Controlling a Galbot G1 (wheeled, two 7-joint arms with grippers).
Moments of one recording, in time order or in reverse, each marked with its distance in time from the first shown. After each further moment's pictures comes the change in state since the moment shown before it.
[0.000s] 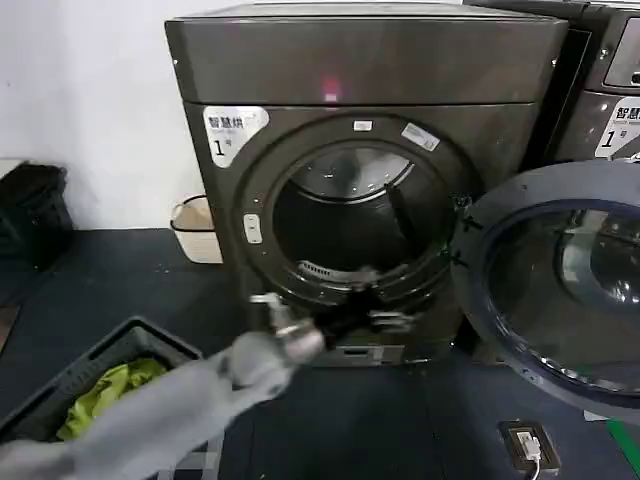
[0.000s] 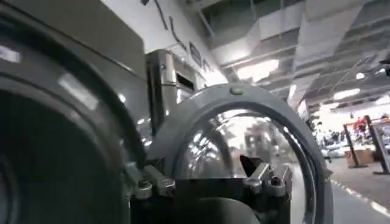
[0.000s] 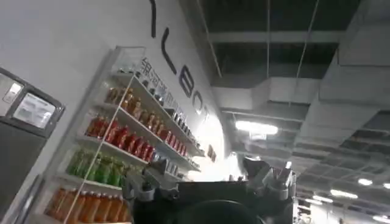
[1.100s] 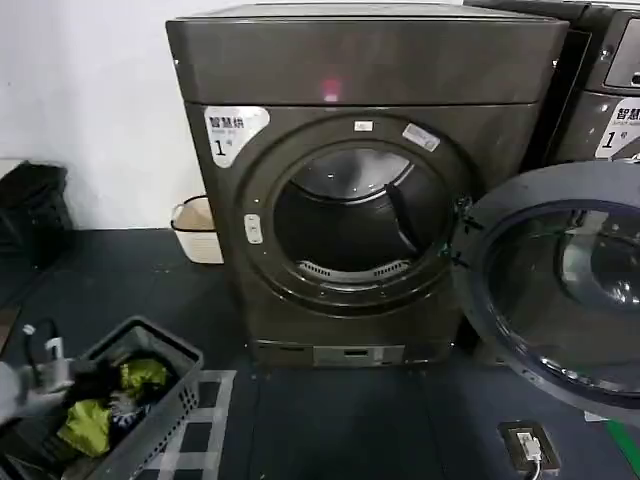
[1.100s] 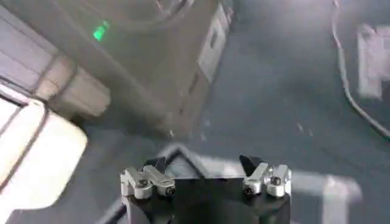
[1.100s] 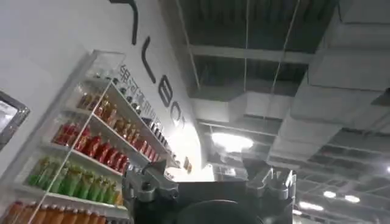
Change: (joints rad) left arm 0.129 0.824 -0.036 0.100 0.384 0.223 0.363; right arm 0.092 -0.035 -0.013 -0.045 -0.136 0.045 0.053
